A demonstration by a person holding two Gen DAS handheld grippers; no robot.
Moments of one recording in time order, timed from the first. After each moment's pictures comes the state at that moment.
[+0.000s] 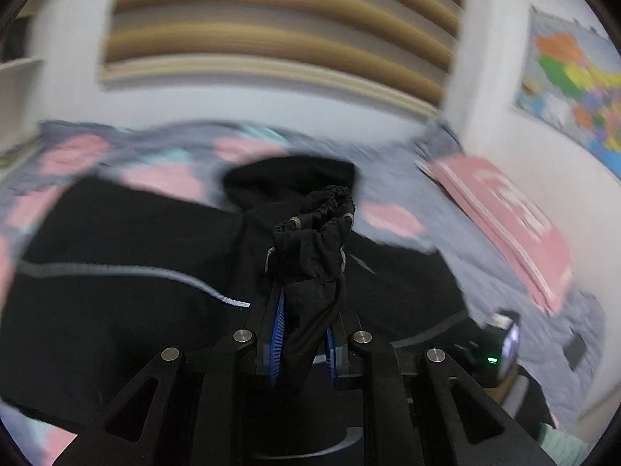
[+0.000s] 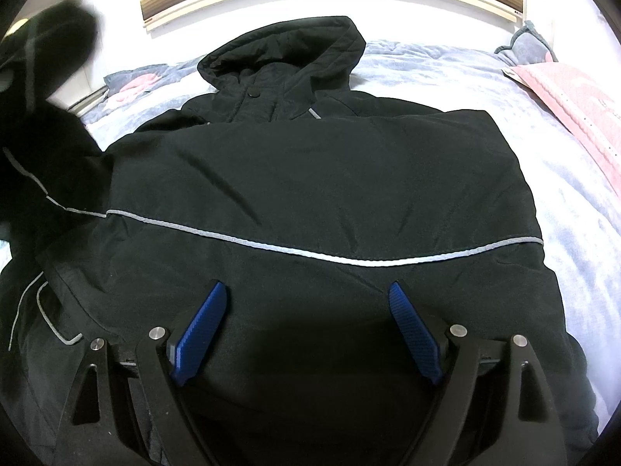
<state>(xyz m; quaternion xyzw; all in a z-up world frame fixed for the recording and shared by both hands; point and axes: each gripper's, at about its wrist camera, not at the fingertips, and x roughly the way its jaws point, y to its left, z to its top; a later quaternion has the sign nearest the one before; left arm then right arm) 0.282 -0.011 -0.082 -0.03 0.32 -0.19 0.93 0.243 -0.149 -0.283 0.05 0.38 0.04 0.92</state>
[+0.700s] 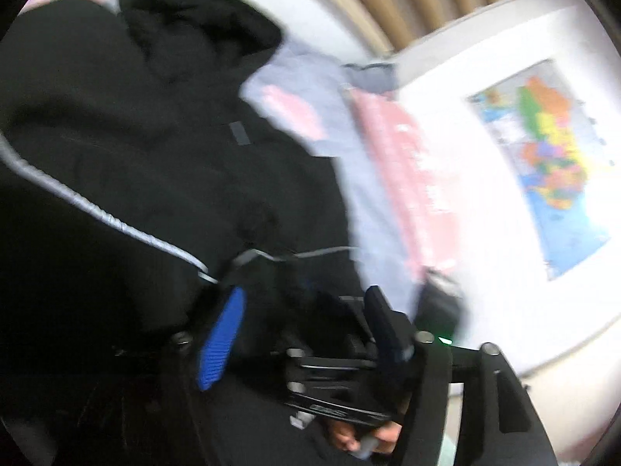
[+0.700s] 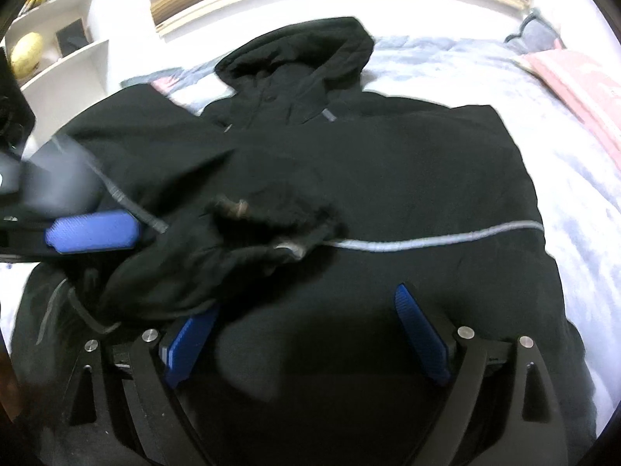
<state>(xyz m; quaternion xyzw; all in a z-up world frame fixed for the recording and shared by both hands) 0.303 -0.058 -0.159 -0.24 0.48 -0.37 0.76 0.225 -0.157 -0.265 0.08 0.39 0.09 0.91</state>
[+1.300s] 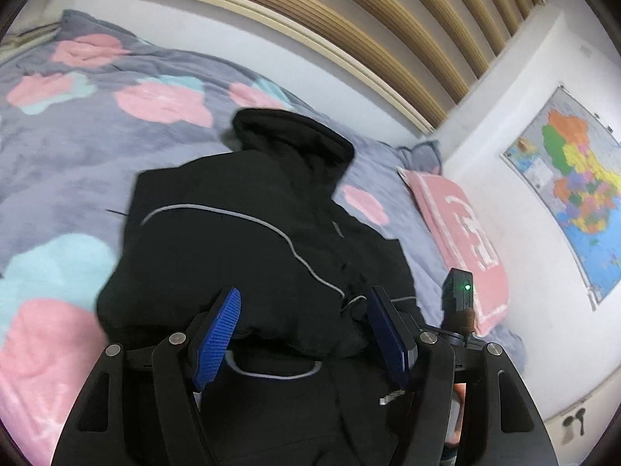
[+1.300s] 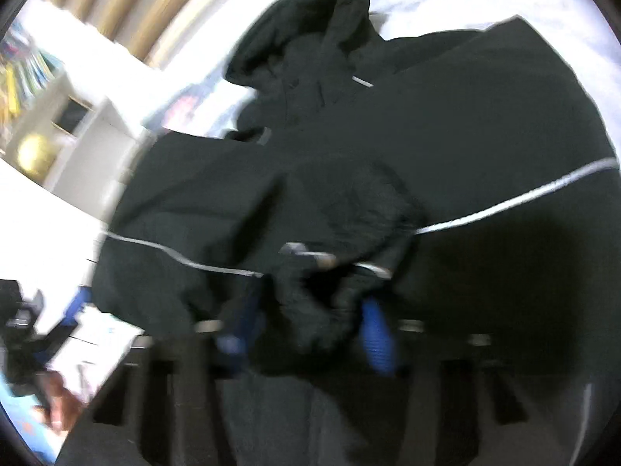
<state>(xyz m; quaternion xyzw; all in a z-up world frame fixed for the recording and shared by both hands) 0.244 0.074 -0.099 -0.19 0.38 -0.20 0.88 0.262 -0.151 -0.253 0.26 0.46 0.15 0.84</state>
